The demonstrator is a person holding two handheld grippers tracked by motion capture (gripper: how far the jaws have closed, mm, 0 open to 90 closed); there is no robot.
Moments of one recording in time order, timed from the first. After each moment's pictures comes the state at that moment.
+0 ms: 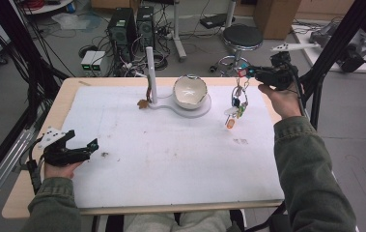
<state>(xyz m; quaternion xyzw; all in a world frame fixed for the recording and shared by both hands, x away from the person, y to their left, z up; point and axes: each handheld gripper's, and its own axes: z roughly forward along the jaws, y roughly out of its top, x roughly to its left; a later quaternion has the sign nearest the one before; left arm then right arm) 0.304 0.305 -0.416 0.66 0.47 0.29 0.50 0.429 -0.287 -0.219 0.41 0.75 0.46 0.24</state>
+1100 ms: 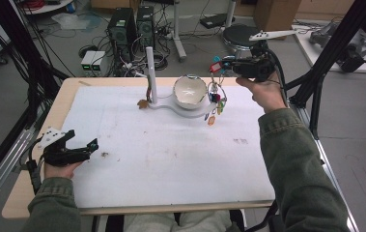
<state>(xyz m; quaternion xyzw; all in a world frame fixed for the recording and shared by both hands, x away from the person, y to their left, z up) 0.304 0.305 -0.416 0.66 0.47 0.29 0.51 0.429 -0.230 -0.193 0.34 0.77 0.52 0.16</state>
